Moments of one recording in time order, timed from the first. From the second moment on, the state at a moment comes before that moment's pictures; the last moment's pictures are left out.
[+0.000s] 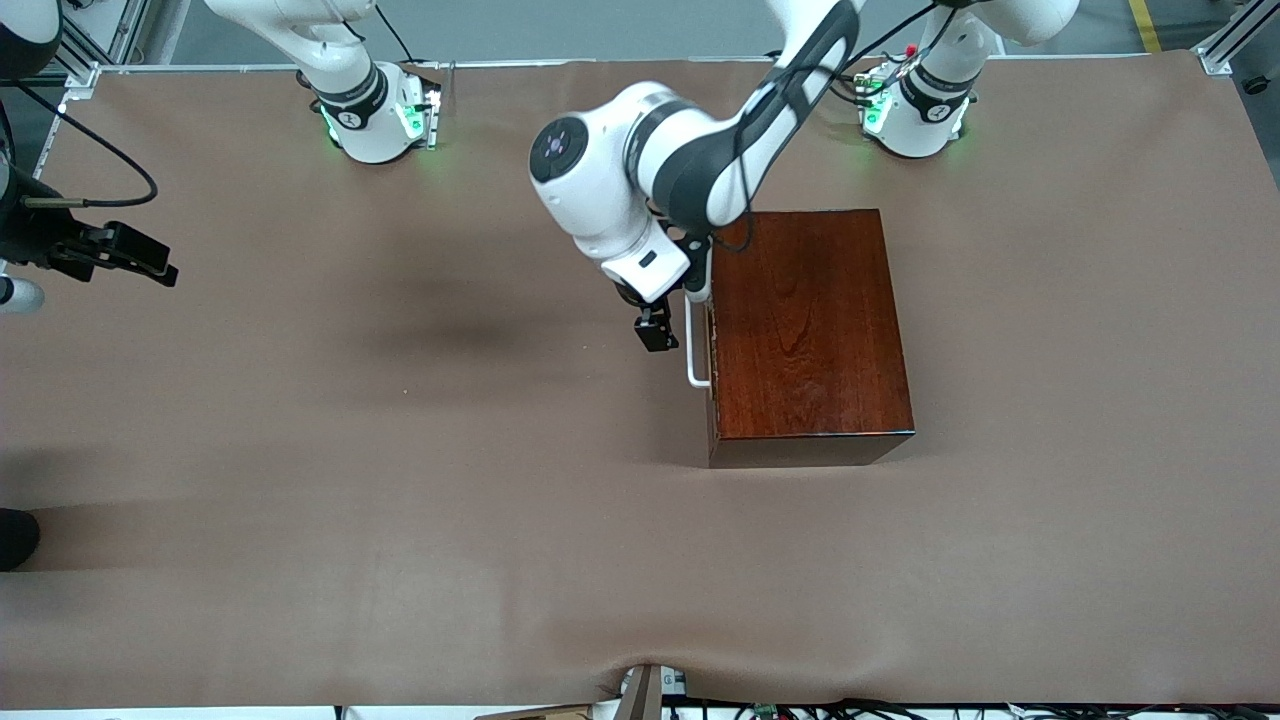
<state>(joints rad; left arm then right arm) -0.95 0.64 0.13 -1.20 0.23 1.69 -2.35 -0.02 0.00 -0.01 -1.61 0.00 1.55 0.05</state>
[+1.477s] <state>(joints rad) -0.23 0.27 0.20 -1.37 -0.04 1.74 -0.95 -0.02 0.00 -0.01 -1.61 0.00 1.55 0.05</state>
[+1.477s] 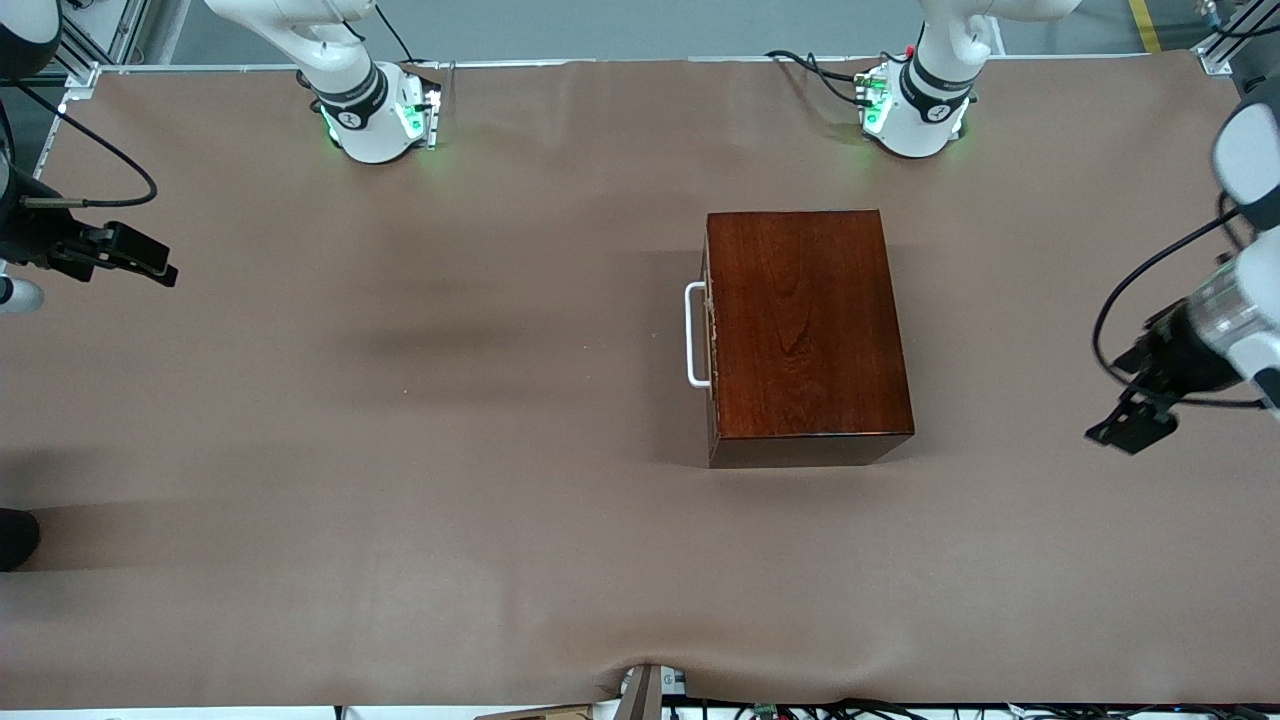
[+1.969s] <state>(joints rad) -0.23 0.12 0.20 -1.53 -0.04 1.68 -0.55 -0.02 0.00 -0.01 -1.61 0.00 1.55 0.05</state>
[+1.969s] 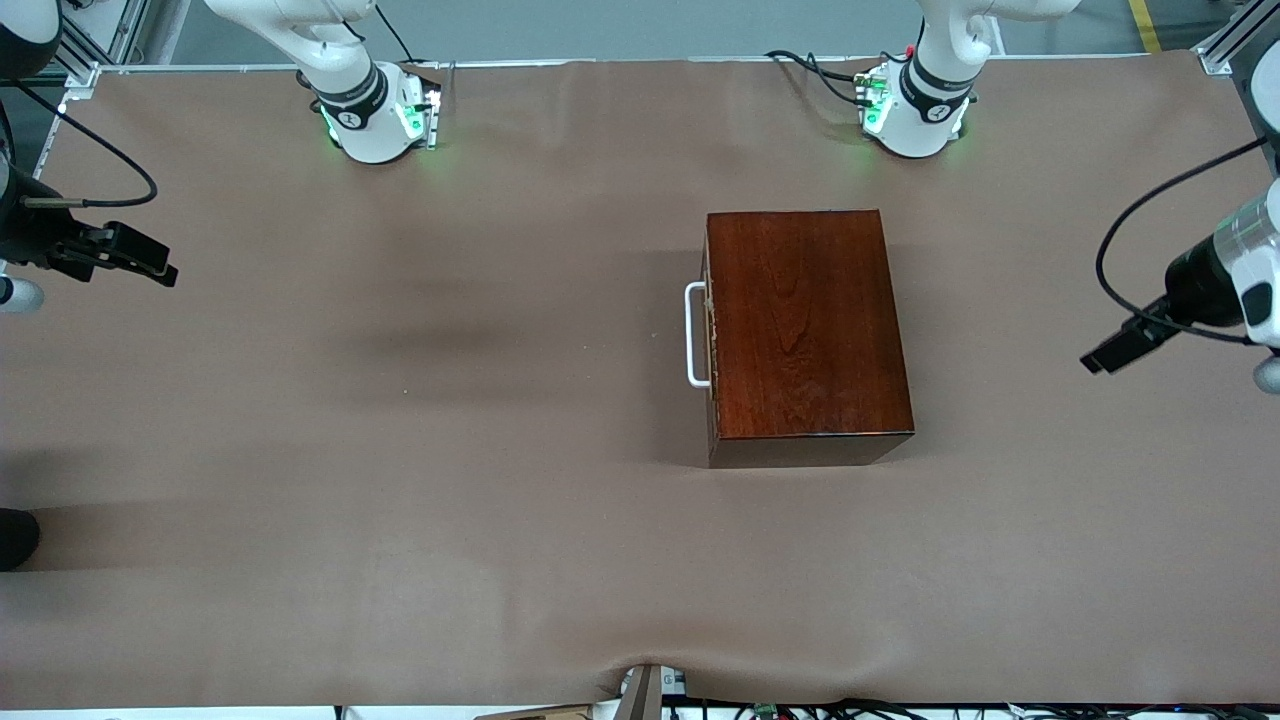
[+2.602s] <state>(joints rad) 0.01 0.05 -0.04 -1.54 -0.03 1.56 -0.14 -0.02 0.00 -0.01 -1.61 0.00 1.55 0.05</state>
